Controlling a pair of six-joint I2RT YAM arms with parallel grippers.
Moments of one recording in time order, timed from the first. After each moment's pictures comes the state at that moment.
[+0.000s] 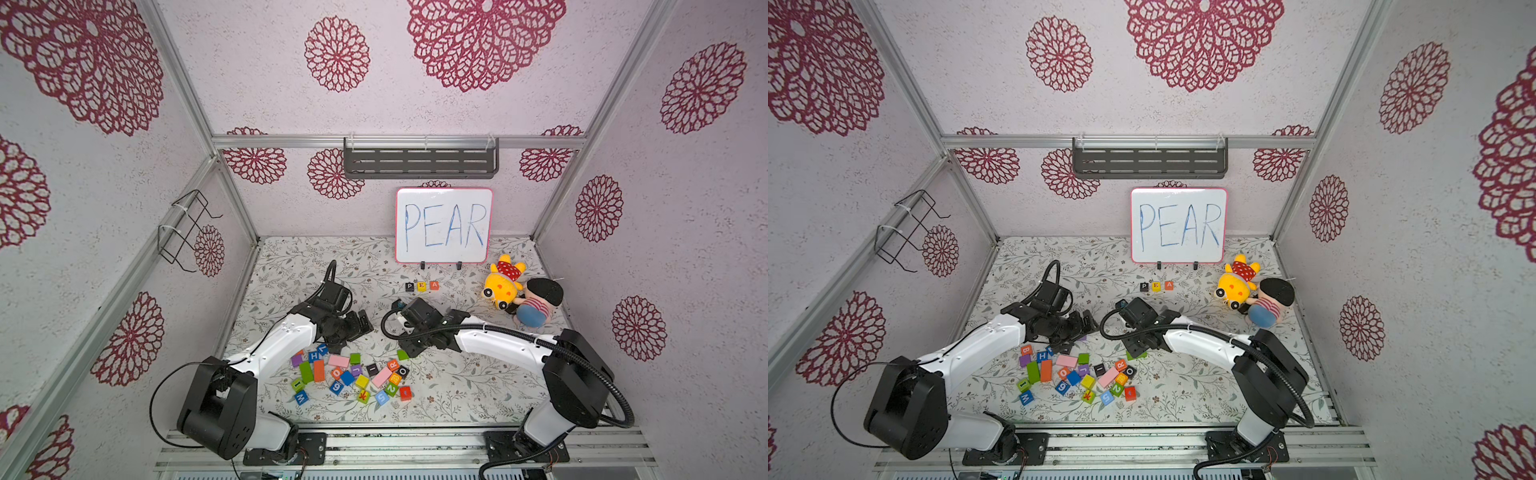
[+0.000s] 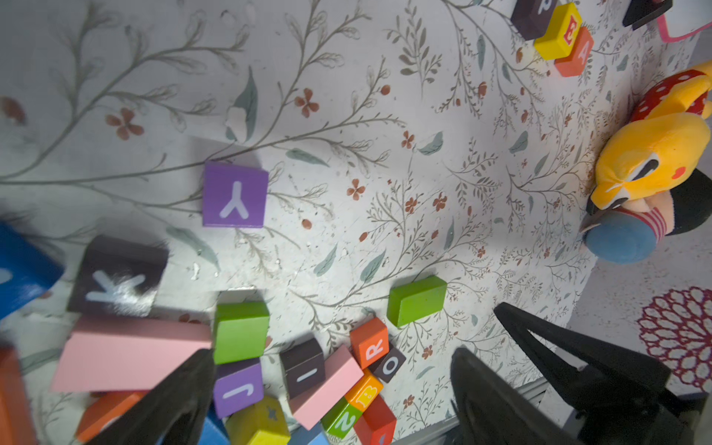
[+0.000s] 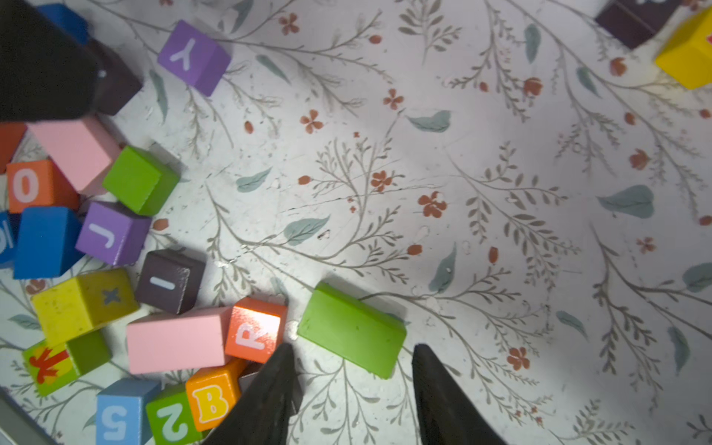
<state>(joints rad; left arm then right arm) -0.42 1.40 0.89 -0.63 0.27 -0.83 0.93 1.64 1.09 -0.53 0.05 0.18</state>
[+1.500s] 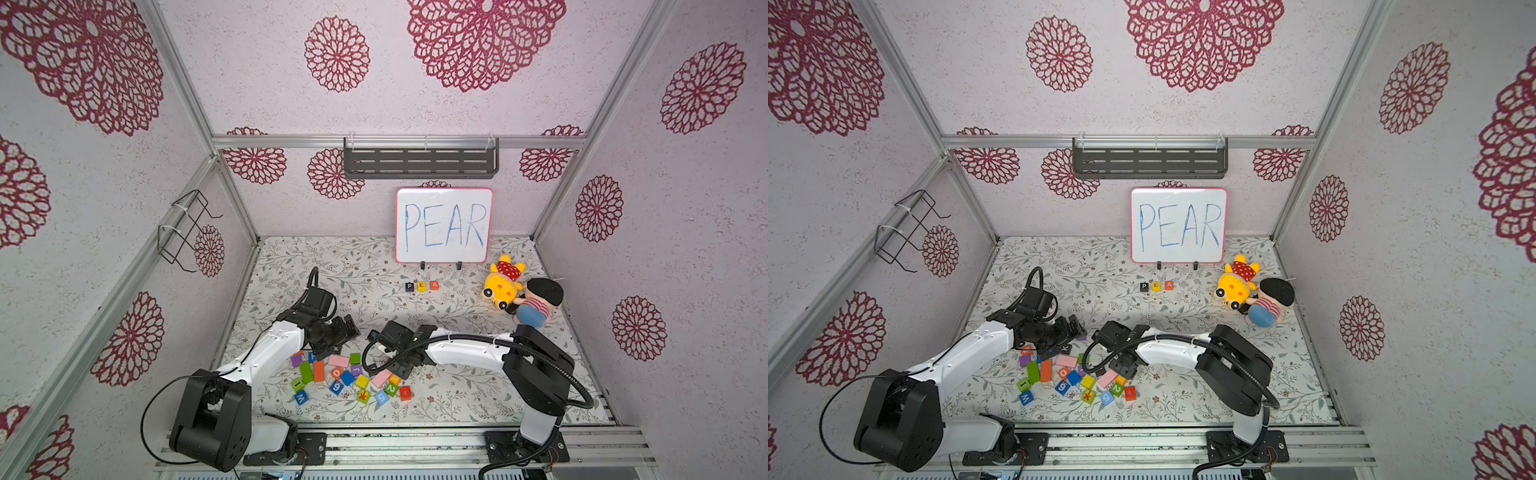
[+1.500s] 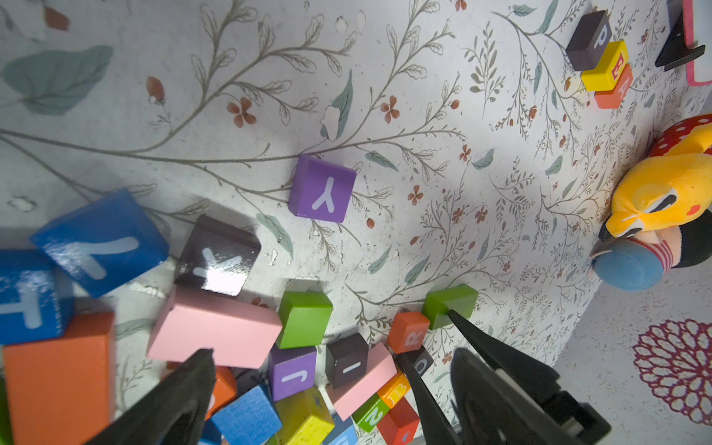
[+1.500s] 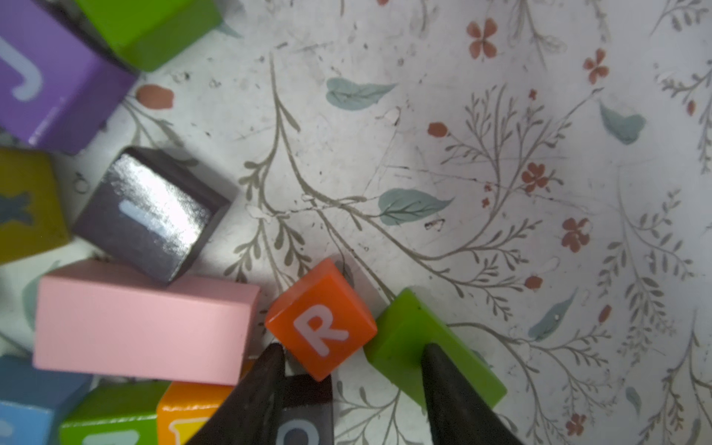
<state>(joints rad) -0.31 1.36 0.82 -0.64 0.30 -0.81 1.07 1.81 1.15 -0.59 0.16 -0.03</state>
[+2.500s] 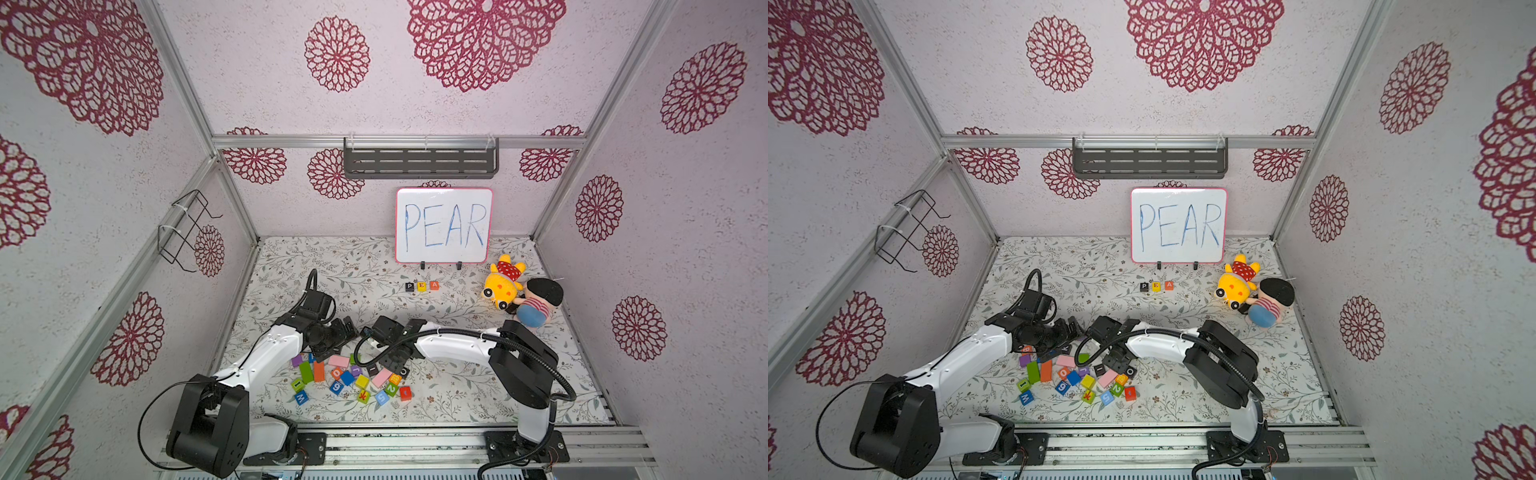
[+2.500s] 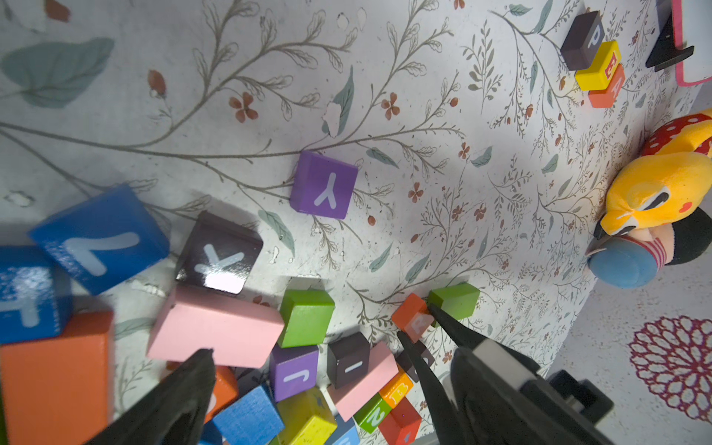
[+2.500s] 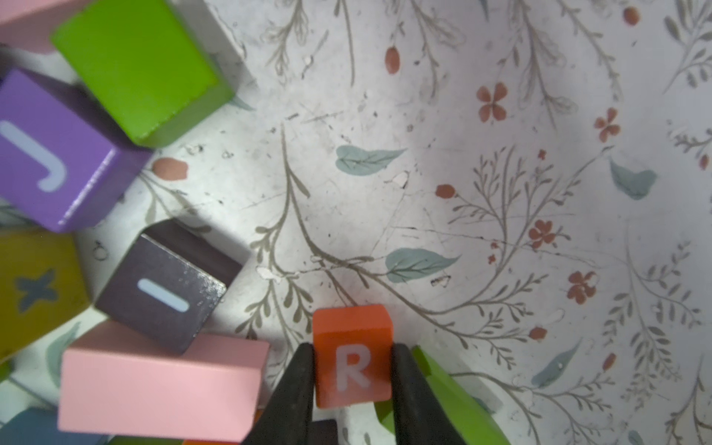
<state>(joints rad) -0.31 1.33 0.78 -0.61 0.31 -0.81 1.06 1.91 1.29 -0.64 0.13 -0.03</state>
